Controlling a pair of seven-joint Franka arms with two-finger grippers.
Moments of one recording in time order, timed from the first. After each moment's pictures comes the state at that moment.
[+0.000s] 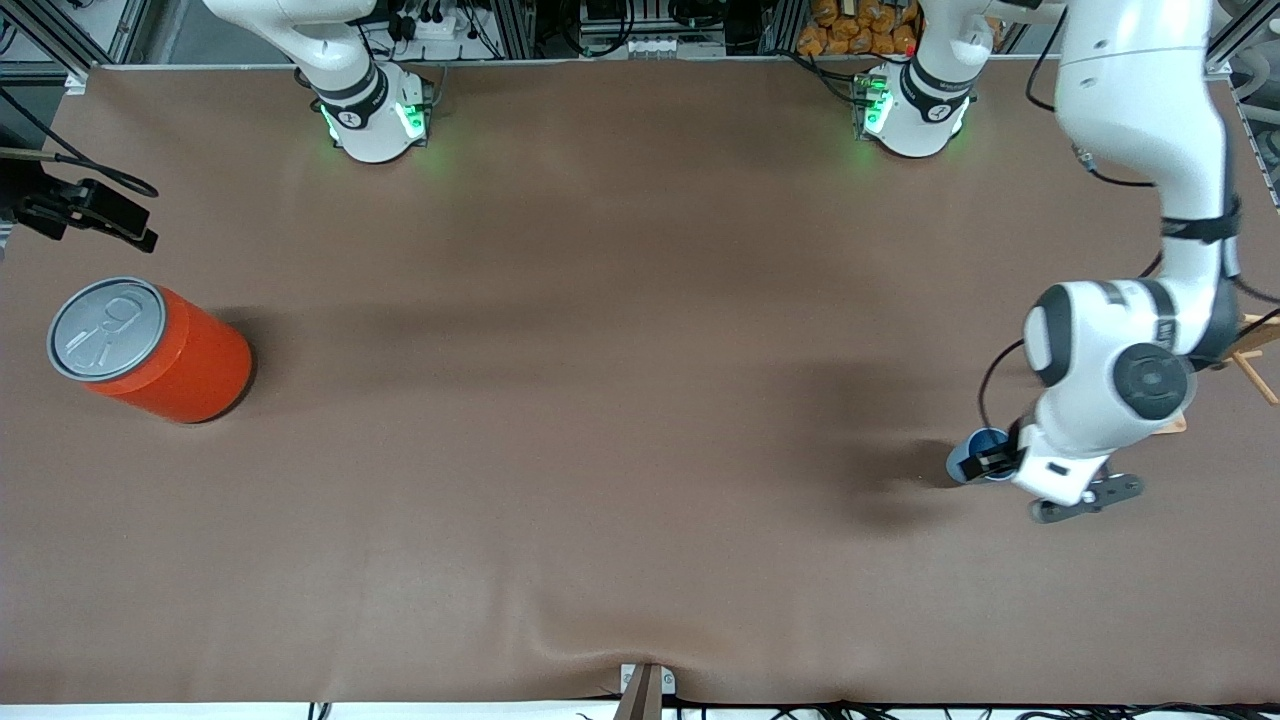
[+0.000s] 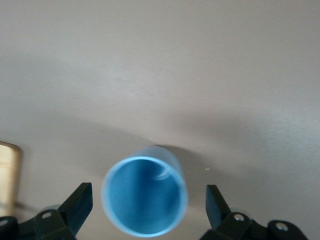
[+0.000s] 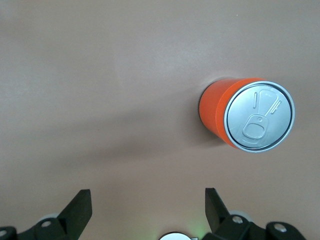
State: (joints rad) left arm -0.28 0.53 0.28 -1.67 -0.06 2.23 -0.27; right arm 0.04 0.00 -0.03 -1.48 -0.03 1.40 0.15
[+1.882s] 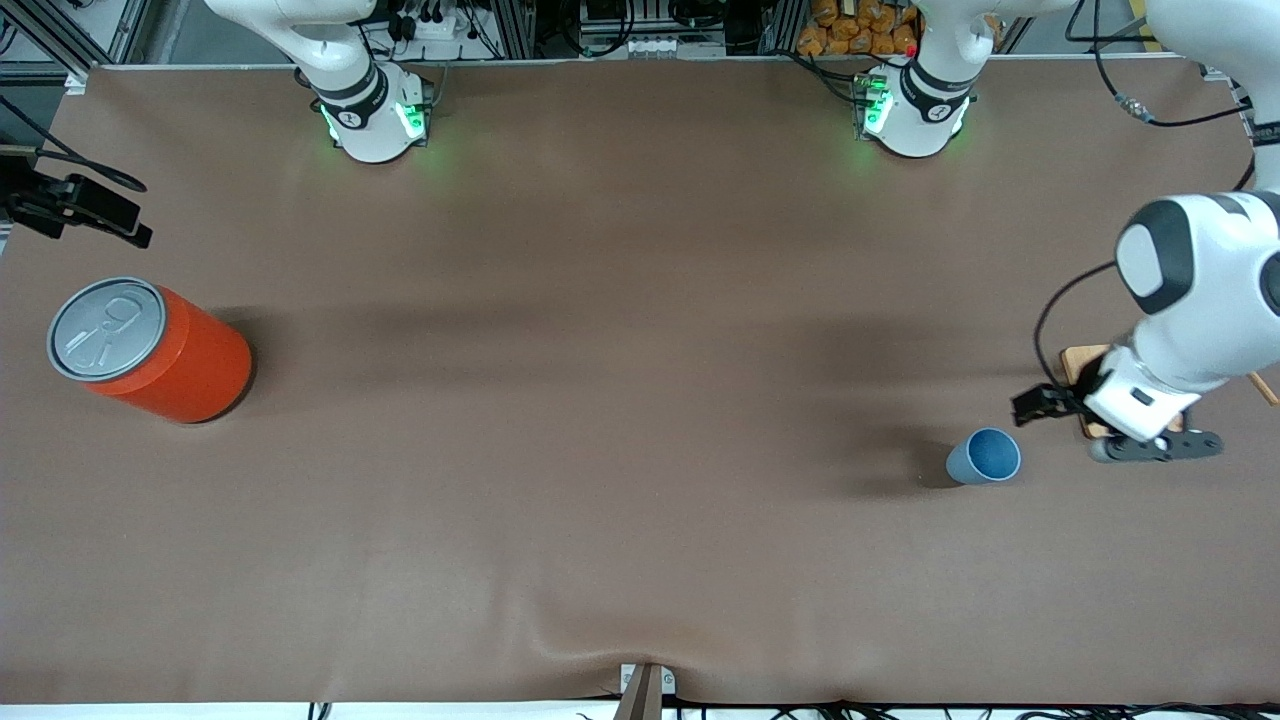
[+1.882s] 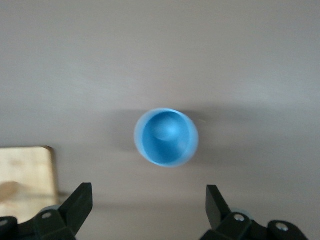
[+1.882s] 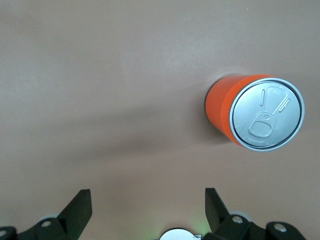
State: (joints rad) left arm -0.07 0.27 0.04 -1.81 -0.06 2.13 -0.04; right arm -0.01 0.00 -0.01 -1.47 0.02 1.39 0.11
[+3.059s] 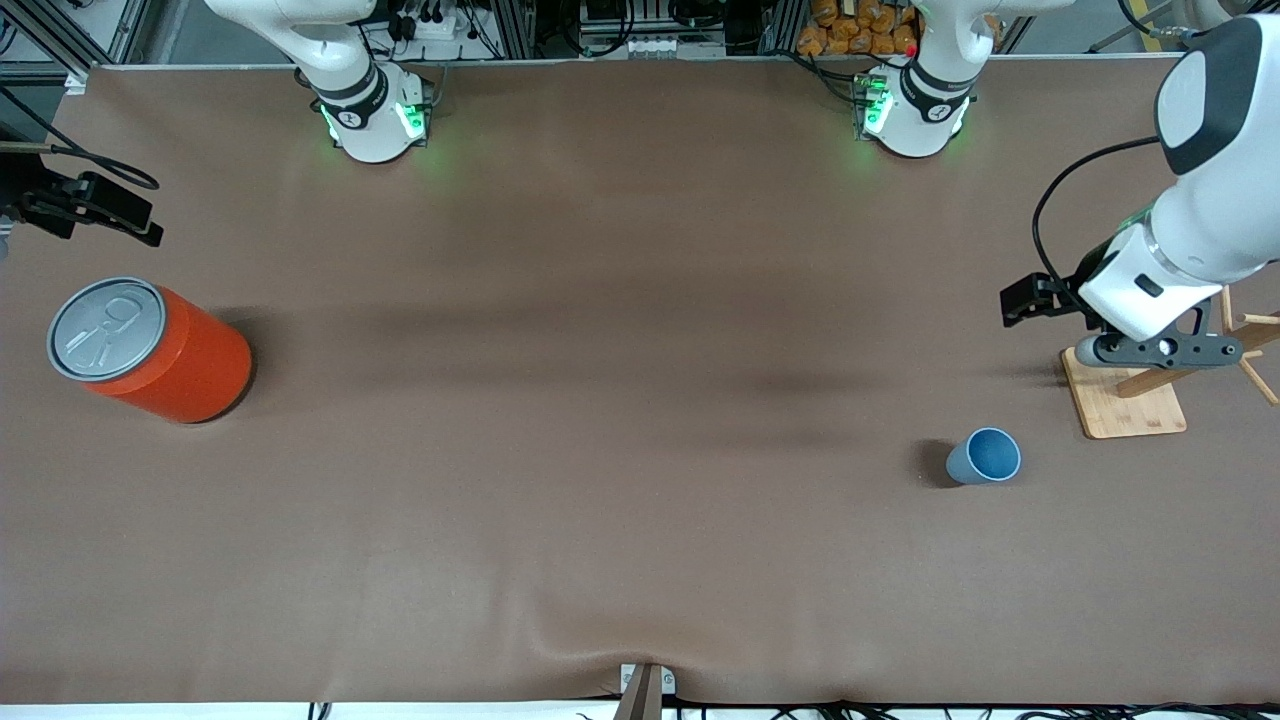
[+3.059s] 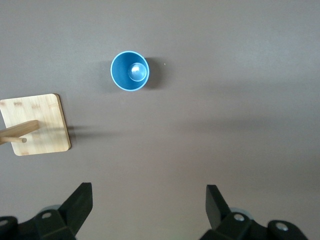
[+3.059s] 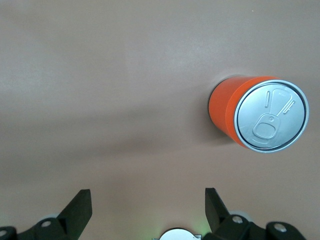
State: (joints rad) left arm -0.06 0.10 -0.08 -1.62 0.01 1.65 -0.10; right arm -0.01 0.00 0.01 -1.47 0.02 1.39 0.11
